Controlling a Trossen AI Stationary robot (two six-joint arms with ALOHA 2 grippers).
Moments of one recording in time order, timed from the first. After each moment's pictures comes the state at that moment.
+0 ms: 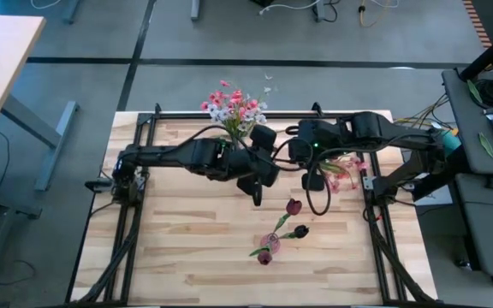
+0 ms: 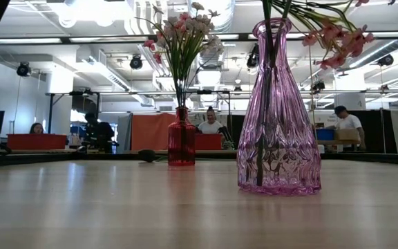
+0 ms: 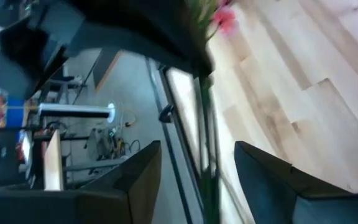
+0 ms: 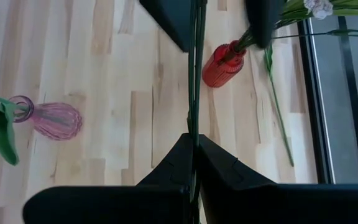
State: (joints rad) left arm -0.13 1.97 2.24 -1.03 -0.57 0.73; right arm 0.00 1.53 1.85 -1.30 0.07 -0.08
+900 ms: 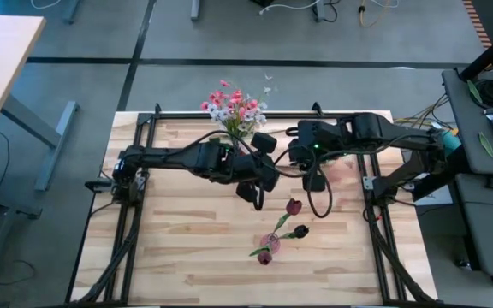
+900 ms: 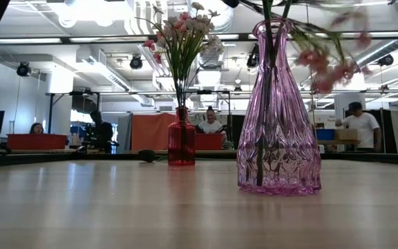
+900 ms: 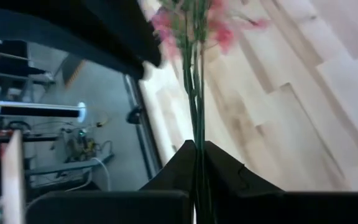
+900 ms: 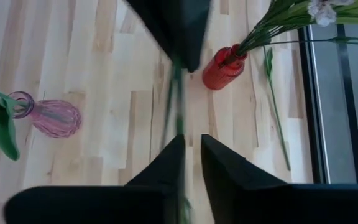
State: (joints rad) left arm -0.13 1.97 2.18 -1.04 -0.49 0.64; right arm 0.00 1.53 1.84 -1.30 0.08 -0.10
